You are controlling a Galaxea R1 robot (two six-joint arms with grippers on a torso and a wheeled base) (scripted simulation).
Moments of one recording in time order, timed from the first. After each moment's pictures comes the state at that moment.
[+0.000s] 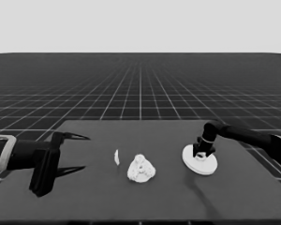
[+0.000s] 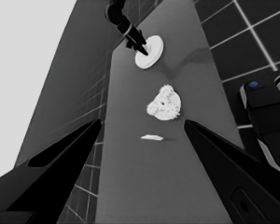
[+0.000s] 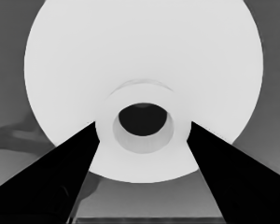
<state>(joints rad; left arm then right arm) -0.34 1.75 -0.42 0.31 0.68 0.35 -0.10 2.45 -1.89 -0.16 -1.33 0.57</state>
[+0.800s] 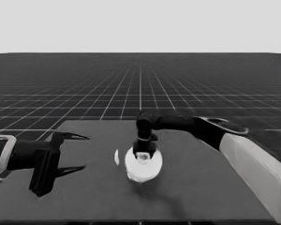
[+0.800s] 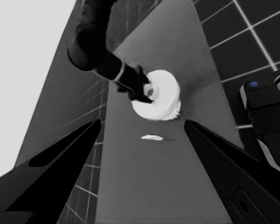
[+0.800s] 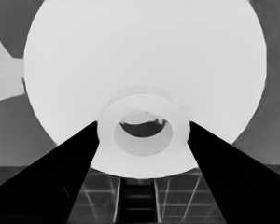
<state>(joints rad) -0.34 1.75 -0.42 0.31 0.68 0.35 0.03 3.01 -1.62 -0.16 -1.54 1.39</state>
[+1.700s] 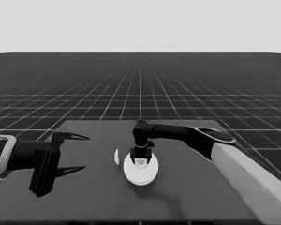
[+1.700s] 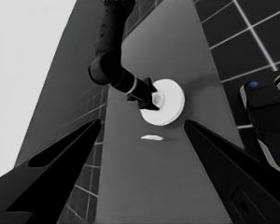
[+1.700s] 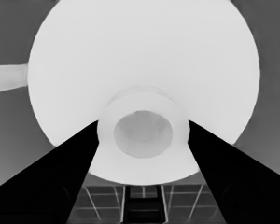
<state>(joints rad) -0.34 1.75 -0.42 0.31 0.68 0.35 -0.07 3.07 -1.74 -0.25 -1.51 1.37</state>
